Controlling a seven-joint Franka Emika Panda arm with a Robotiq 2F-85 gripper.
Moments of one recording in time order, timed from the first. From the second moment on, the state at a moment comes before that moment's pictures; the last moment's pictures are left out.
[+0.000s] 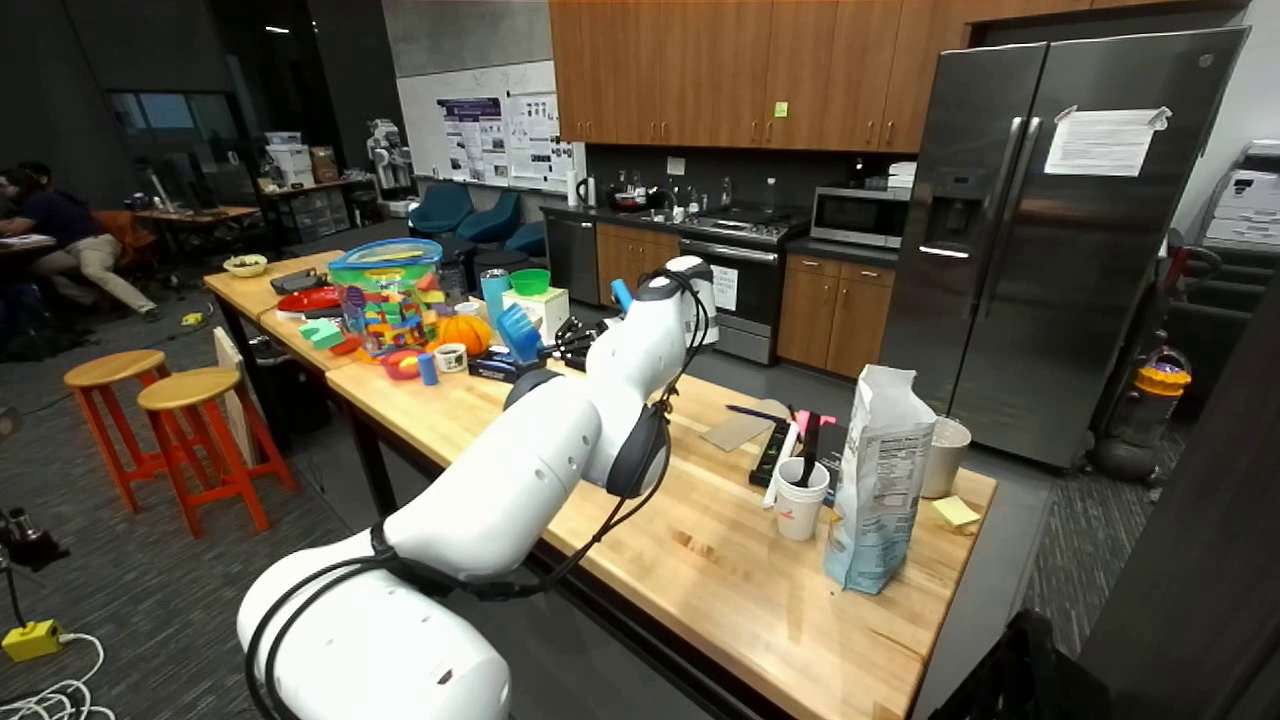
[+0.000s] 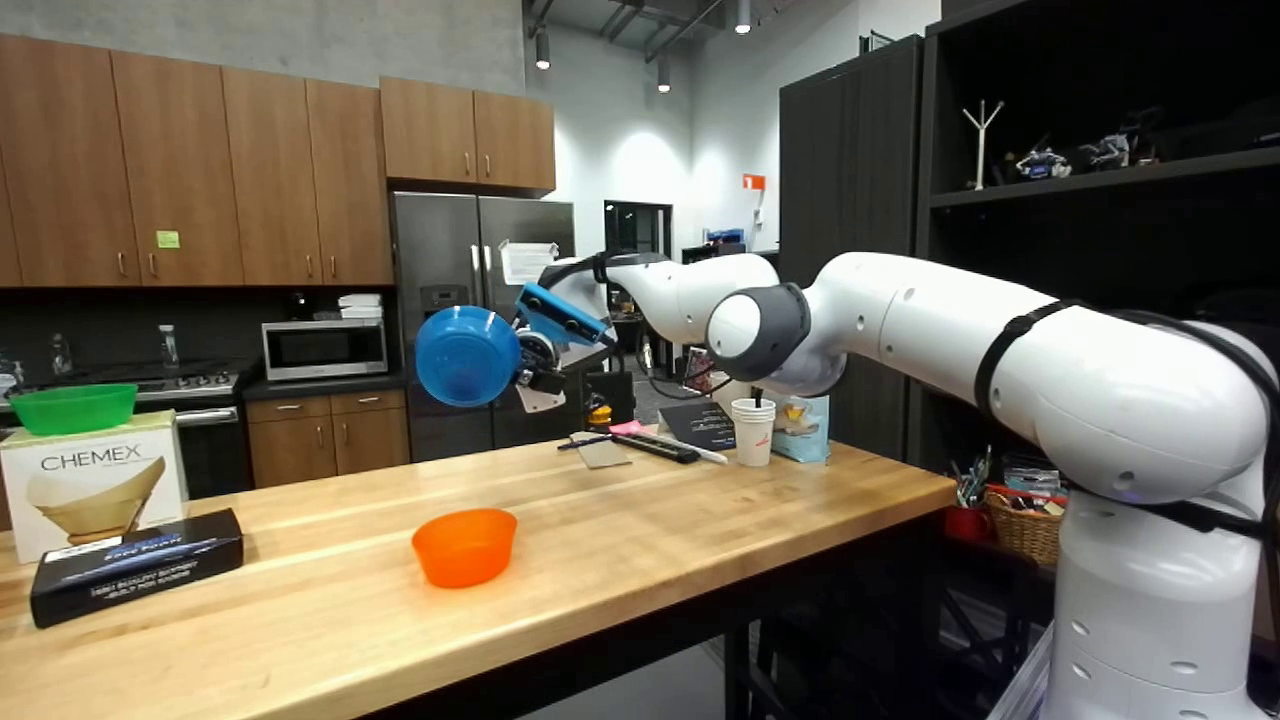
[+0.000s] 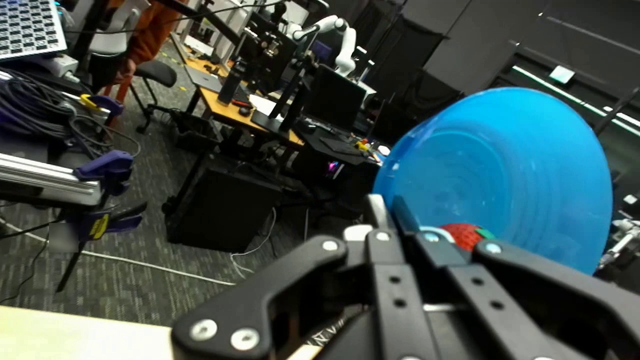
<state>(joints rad) -0.06 1.25 0.33 -0.52 1.04 0.74 0.72</state>
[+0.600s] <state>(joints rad) -0.05 1.24 0.33 -0.57 1.10 0.75 0.71</state>
